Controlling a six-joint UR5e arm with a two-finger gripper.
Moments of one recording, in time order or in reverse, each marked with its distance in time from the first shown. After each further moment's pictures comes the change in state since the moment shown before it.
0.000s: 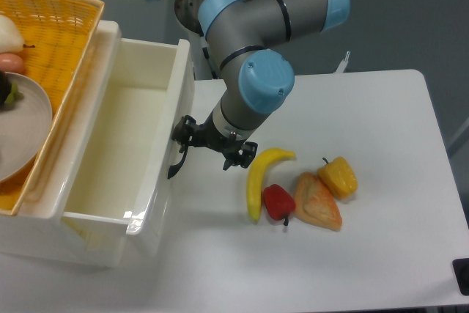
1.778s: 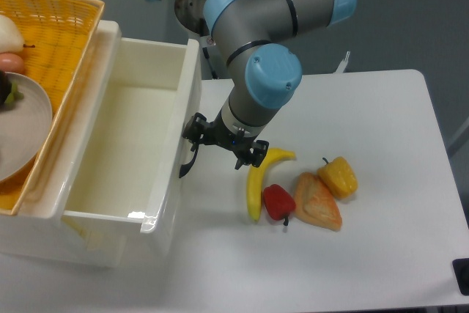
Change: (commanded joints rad) arm 0.020 0.002 0.015 0.000 0.054 0.067
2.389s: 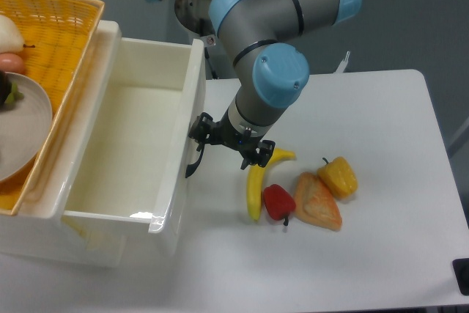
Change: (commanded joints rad) arm 0.014 -0.003 0.000 -0.003 -0.002 0.000
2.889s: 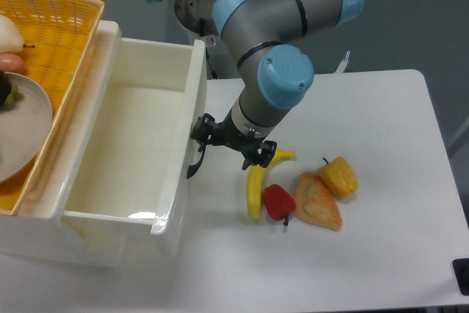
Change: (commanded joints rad) arm 0.014 -0.008 -0.002 -0.008 -0.041 -0.012
